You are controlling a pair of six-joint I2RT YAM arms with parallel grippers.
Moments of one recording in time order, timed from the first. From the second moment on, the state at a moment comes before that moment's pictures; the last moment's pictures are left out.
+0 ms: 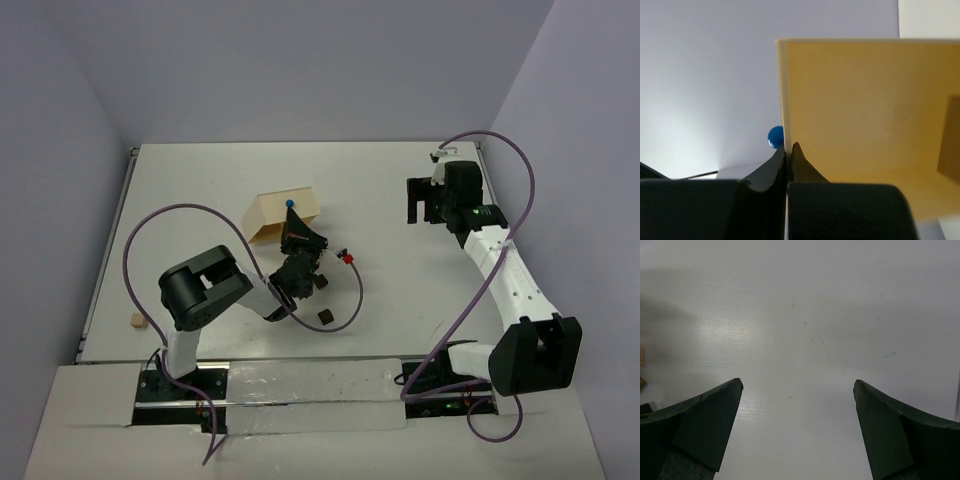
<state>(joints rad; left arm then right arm) -1.01 1.96 0.73 1.31 -0.94 2.01 0.08 1.24 1.07 -0.51 0.01 0.00</state>
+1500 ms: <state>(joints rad) -0.88 2.08 0.76 1.42 -0.68 2.05 0.08 1.25 1.07 -0.50 -0.01 -0.01</state>
